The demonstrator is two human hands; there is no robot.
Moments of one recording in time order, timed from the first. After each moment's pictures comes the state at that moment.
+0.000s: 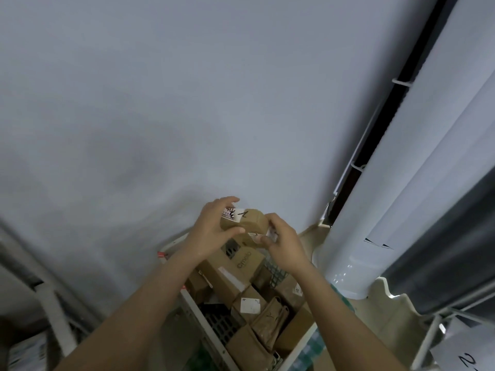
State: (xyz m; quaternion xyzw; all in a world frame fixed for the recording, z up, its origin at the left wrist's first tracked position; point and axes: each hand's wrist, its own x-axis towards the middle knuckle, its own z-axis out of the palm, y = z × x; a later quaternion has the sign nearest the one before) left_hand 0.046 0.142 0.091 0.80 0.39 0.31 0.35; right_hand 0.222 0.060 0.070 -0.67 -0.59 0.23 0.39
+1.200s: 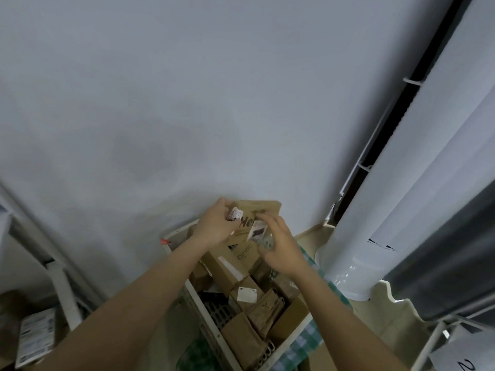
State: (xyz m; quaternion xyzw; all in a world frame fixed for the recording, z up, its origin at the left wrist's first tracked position) left_hand 0.064 0.121 0.093 0.72 0.51 0.24 0.40; right_hand 0.229 0.040 0.050 -0.65 -0.67 0.19 0.31
